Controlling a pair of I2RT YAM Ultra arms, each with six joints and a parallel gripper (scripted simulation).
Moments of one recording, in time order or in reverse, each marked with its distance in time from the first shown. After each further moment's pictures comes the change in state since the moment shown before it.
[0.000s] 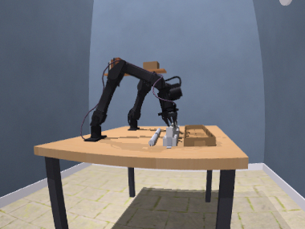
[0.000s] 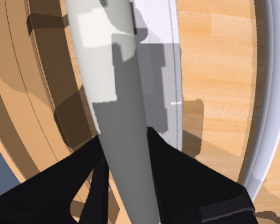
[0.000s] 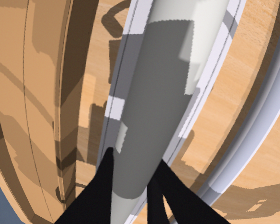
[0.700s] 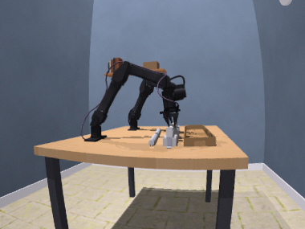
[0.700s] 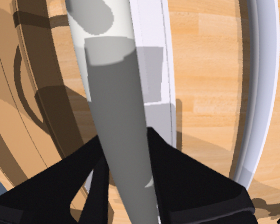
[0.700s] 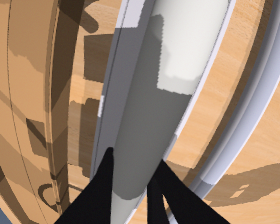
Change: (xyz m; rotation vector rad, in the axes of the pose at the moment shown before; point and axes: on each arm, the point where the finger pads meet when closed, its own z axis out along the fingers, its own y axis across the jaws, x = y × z) left arm 0.000 0.000 0.000 0.126 0.002 0.002; right arm 0.000 0.000 0.000 0.126 -0.001 0.000
